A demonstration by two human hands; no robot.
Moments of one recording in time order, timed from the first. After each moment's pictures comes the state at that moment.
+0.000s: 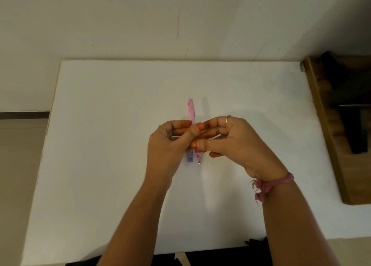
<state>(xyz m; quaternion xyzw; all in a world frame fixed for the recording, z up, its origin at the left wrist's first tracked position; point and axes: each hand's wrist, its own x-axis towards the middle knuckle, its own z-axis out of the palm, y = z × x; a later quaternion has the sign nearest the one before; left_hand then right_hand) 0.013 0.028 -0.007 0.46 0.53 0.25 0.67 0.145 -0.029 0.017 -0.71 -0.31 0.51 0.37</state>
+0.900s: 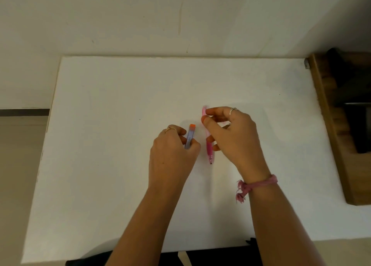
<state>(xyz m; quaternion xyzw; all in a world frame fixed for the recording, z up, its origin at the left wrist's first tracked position) 0.016 0.016 -0.022 0.70 0.60 0.11 0.38 0.129 -0.021 0.008 -0.82 -0.31 0.30 0.37</state>
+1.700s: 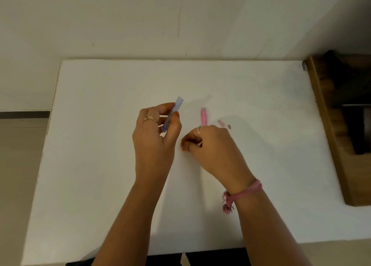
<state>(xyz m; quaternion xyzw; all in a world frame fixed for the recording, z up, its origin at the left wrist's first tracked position) 0.006 0.037 -0.001 0.64 0.54 0.36 0.42 0.106 -0.019 0.004 -0.79 -0.48 0.33 0.19</state>
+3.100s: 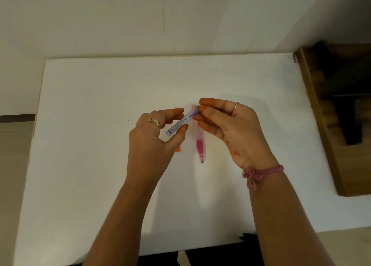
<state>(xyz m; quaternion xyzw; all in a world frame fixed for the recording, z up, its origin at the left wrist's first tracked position) 0.003 0.034 -0.001 0.76 0.47 0.26 0.36 0.149 -0.024 0.015 -0.62 -0.11 0.50 0.59</state>
